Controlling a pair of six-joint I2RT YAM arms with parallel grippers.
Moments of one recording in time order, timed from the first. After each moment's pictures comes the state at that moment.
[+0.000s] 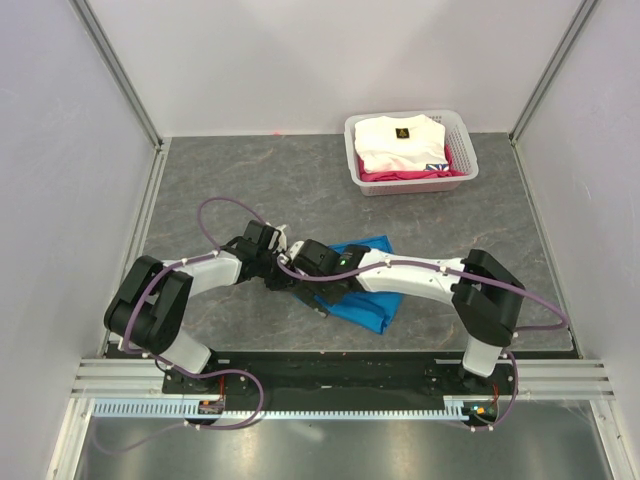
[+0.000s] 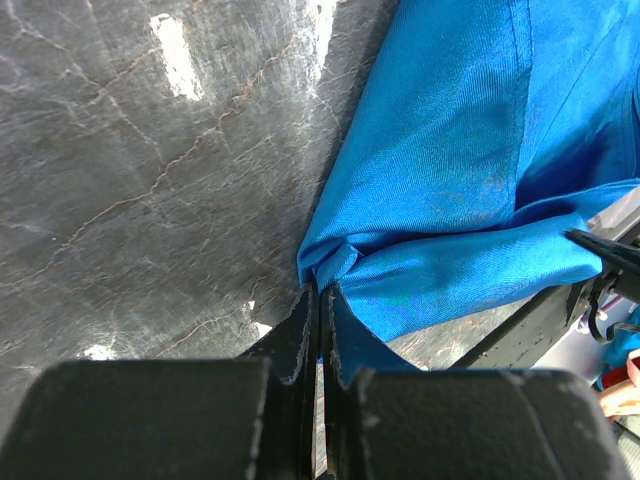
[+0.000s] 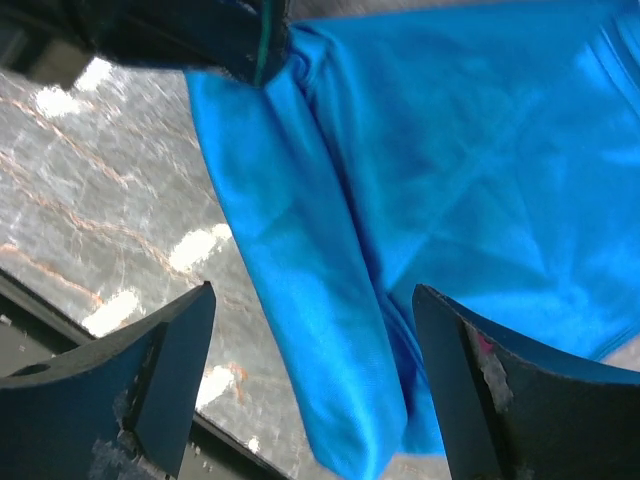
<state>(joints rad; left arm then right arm) -0.44 1.54 0.66 -0.13 0.45 -0.53 1.08 1.76 1.25 -0.64 0.16 0.11</state>
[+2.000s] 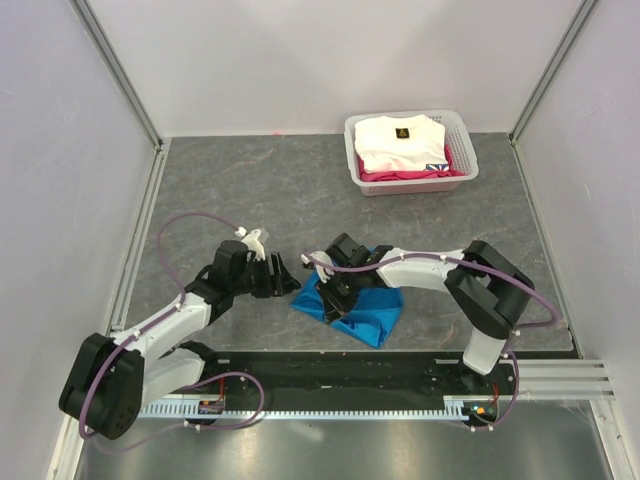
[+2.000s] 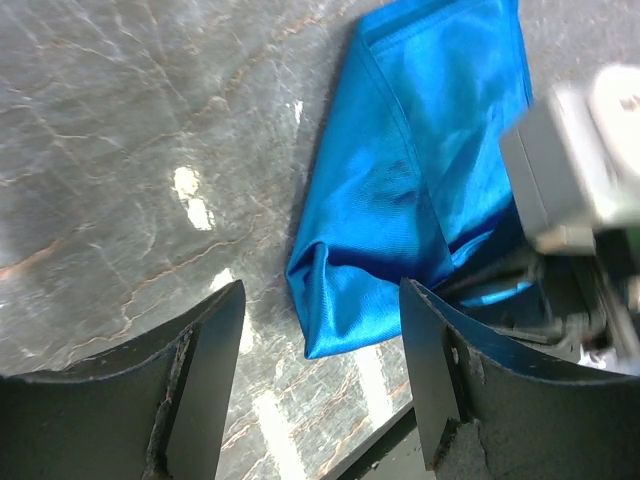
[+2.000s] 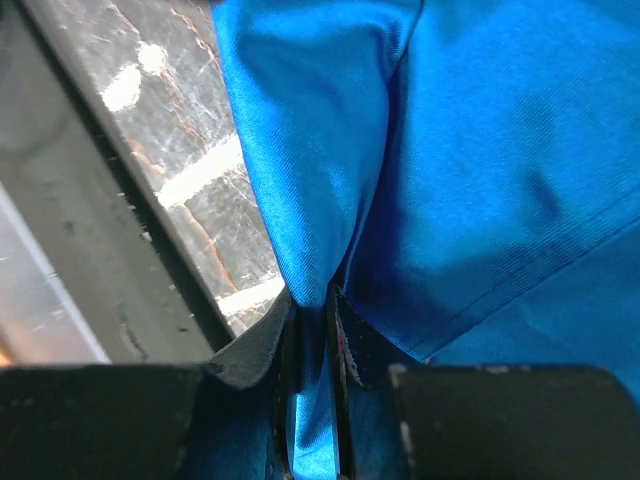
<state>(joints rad) -0.43 1.06 0.39 -0.02 0.34 -0.55 0.90 1.75 0.97 -0.32 -0.47 0.11</state>
